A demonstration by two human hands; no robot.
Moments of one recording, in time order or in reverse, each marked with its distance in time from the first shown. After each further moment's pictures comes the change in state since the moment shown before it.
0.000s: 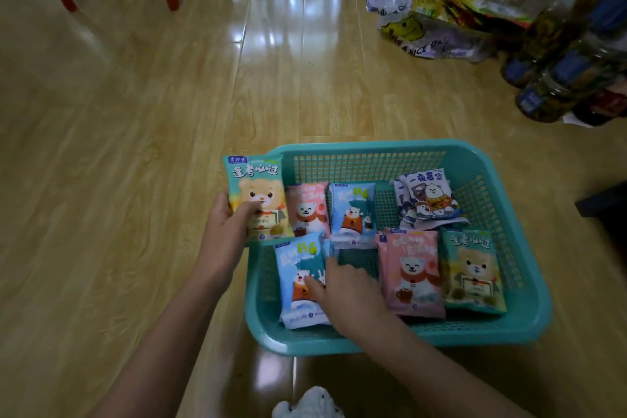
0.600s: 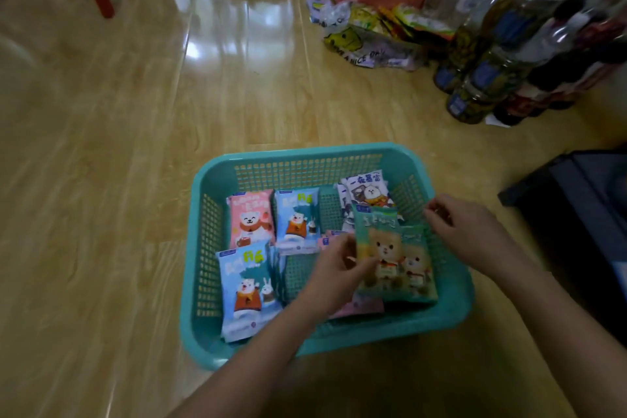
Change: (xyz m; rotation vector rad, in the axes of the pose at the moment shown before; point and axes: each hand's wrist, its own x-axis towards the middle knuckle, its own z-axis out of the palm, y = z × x) left_hand -0.062 -0.042 0.161 0.137 -0.697 -0.010; right_hand -0.032 0.180 -0.120 0.084 0.359 0.252
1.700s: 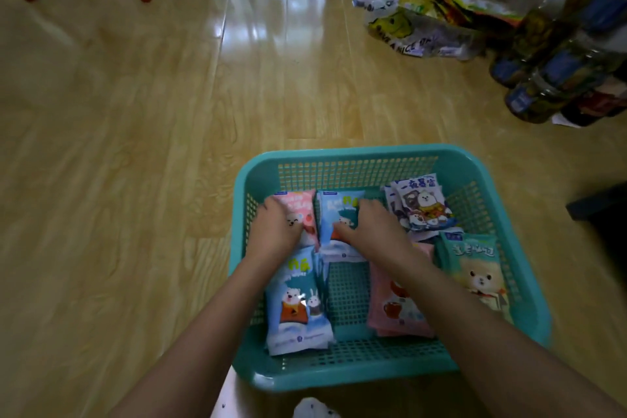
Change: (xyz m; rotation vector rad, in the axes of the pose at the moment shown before) left_hand 0.035 -0.011 -0.141 0.795 0.484 -0.294; right_hand 0.051 -0.136 0.112 0.025 -0.327 -0.050
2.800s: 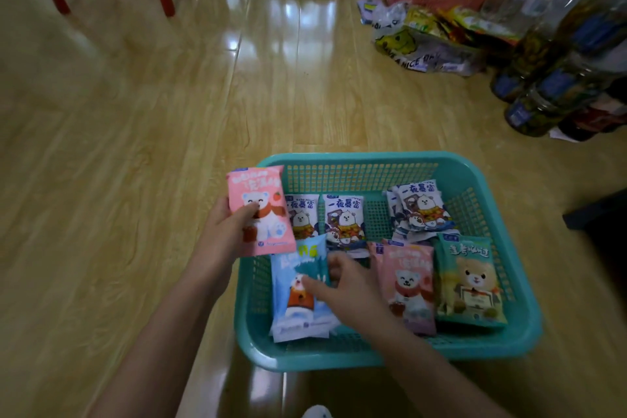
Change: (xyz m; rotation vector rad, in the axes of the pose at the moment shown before) left_hand -0.063 -0.021 -0.070 -1.054 0.074 -0.093; right_hand -0.086 -0.021 0.043 0.633 -0.119 -0.054
